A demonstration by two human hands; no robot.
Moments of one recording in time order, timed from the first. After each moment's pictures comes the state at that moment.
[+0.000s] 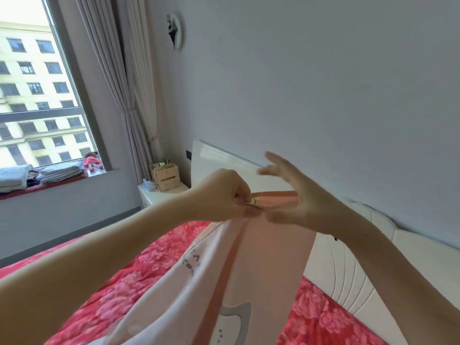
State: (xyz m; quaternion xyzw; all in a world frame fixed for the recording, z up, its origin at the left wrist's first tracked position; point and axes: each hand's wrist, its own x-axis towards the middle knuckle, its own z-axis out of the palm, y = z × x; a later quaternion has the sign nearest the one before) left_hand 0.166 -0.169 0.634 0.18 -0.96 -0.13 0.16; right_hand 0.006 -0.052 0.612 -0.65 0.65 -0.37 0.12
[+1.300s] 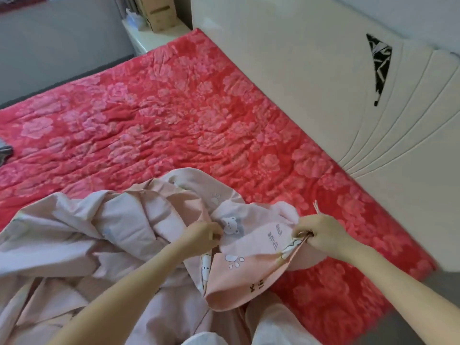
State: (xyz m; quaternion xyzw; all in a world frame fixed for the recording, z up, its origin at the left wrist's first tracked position) left_hand 0.267 -0.117 0.190 0.38 -0.85 -0.32 -0.17; right_hand -0.020 0.029 0.252 -0.66 0.70 -0.07 0.27
